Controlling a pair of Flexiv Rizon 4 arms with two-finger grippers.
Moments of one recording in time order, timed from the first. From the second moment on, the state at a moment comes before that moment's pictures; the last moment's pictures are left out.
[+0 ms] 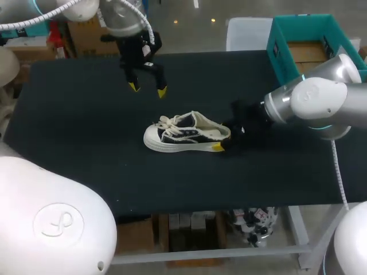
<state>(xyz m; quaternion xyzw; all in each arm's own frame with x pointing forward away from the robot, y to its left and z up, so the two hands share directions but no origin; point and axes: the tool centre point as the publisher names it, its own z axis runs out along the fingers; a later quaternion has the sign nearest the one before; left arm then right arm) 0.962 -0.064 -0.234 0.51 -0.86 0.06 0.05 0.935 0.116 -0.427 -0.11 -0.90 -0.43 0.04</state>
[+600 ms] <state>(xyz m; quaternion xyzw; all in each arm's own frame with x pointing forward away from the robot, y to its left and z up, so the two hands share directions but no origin) 0.949 -0.104 -0.234 0.60 -0.80 0.05 -0.01 0.934 0.116 -0.427 -0.11 -0.90 -0.43 0.04</state>
